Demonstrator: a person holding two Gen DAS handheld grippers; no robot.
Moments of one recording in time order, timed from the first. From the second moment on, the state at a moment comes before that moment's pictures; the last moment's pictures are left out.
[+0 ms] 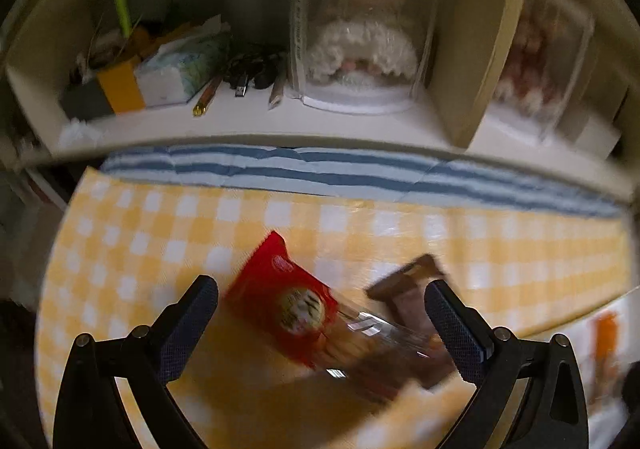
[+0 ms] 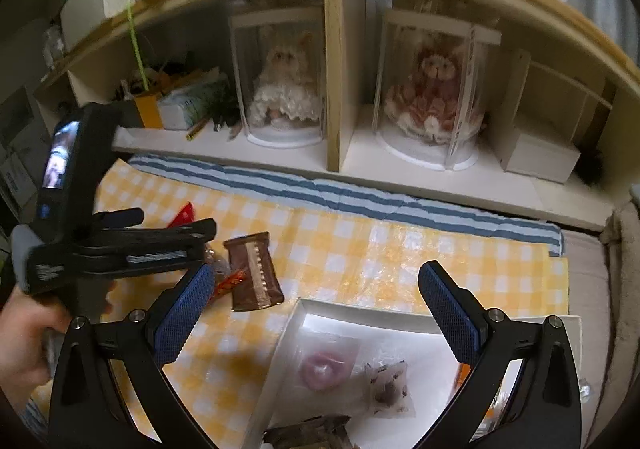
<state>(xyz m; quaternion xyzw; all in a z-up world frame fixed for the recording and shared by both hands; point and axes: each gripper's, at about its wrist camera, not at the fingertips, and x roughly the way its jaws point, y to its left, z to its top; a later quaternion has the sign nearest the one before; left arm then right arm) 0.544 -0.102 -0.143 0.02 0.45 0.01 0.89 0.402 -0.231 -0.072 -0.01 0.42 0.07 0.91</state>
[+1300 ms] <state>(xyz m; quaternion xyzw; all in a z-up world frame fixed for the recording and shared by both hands) 0.476 -0.006 -0.171 0.00 0.51 -0.09 0.85 0.442 -0.134 -0.166 -0.10 0.53 0.14 0.83</state>
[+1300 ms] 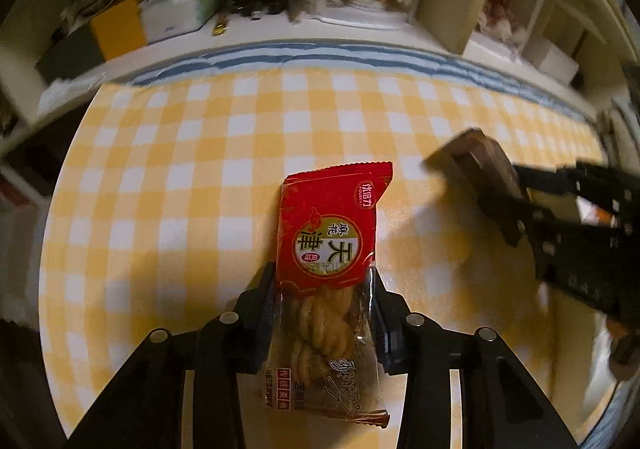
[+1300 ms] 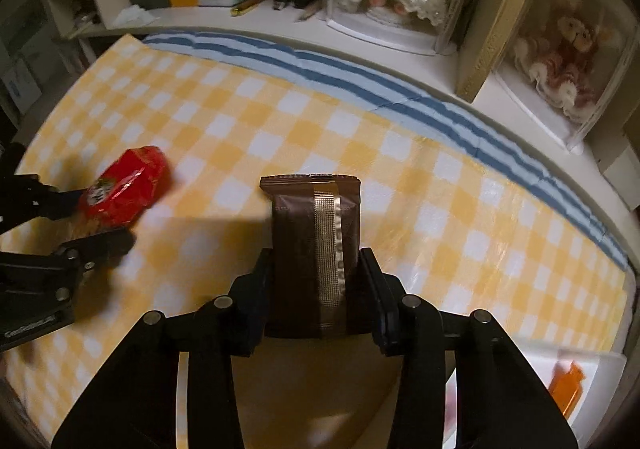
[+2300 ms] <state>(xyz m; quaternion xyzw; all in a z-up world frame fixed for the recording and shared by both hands) 0.342 -0.084 -0.031 -0.04 0.43 -0.17 0.89 0.291 -0.238 -0.044 0.00 0.45 0.11 0.88</state>
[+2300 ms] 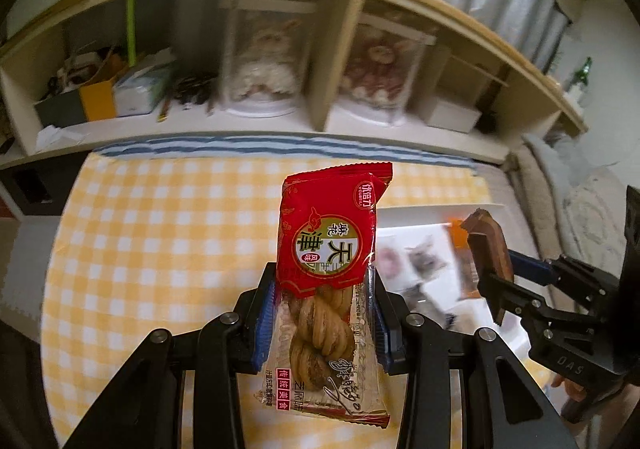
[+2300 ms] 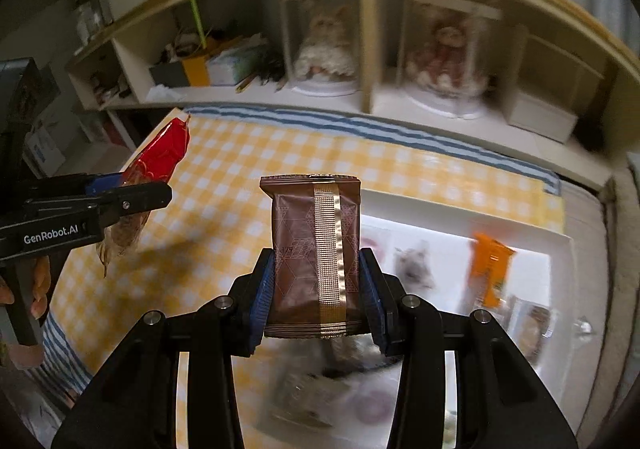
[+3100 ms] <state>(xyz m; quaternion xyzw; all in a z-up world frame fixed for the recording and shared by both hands) 0.423 -0.262 -0.121 -0.08 0.50 -0.27 0.82 0.205 -0.436 -0.067 0.08 0.47 0.01 0.88</state>
